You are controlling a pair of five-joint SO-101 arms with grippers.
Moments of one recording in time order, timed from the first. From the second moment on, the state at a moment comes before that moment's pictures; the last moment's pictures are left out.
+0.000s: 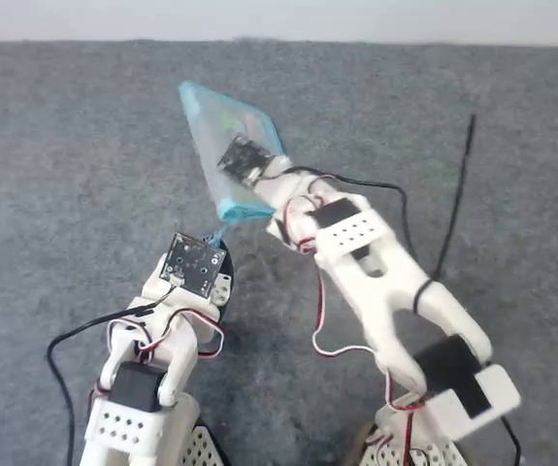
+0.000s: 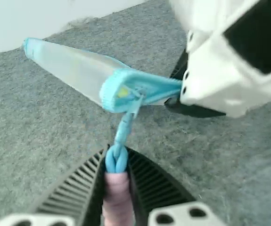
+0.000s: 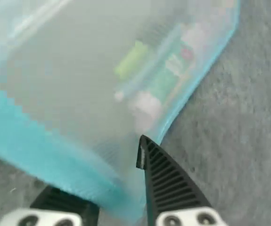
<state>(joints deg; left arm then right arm) 8.3 -92.8 89.5 48.0 -6.4 -28.6 -0.3 26.5 37.7 28.9</state>
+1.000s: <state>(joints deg) 8.6 -92.7 89.5 47.9 -6.5 -19.7 -22.9 52.0 37.6 25.4</state>
